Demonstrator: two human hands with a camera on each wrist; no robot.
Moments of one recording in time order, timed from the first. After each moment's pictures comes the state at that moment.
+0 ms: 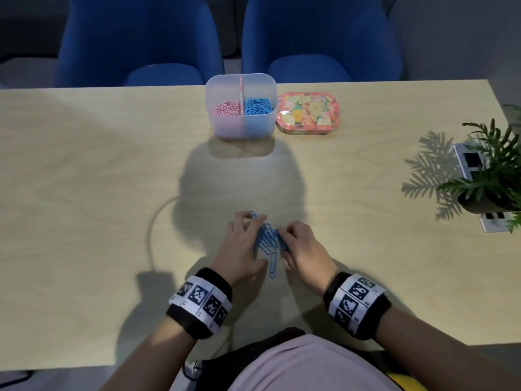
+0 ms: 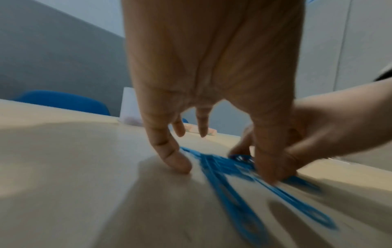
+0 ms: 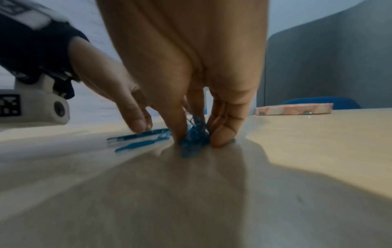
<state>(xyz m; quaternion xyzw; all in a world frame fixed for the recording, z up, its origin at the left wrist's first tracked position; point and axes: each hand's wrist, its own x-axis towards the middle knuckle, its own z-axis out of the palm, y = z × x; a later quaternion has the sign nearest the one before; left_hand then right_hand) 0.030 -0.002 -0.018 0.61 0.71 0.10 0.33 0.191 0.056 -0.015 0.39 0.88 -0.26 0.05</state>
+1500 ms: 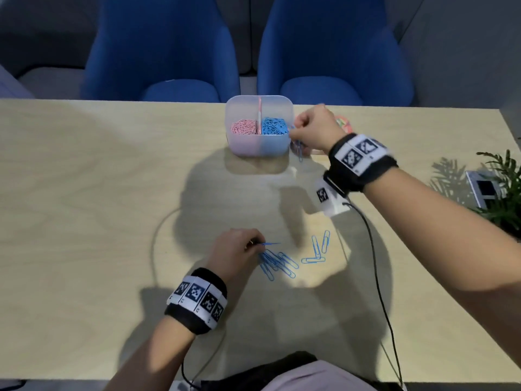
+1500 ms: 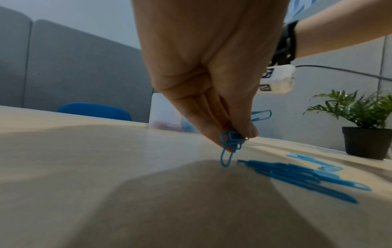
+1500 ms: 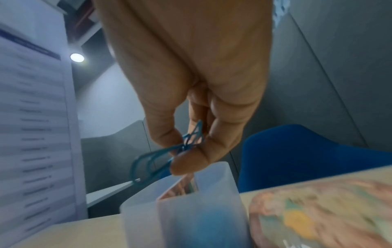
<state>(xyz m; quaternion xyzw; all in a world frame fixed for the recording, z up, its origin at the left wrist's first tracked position) -0.006 0.016 -0.019 0.57 0.73 0.18 0.34 0.083 0.258 0.070 0.51 0.76 -0.37 -0.12</state>
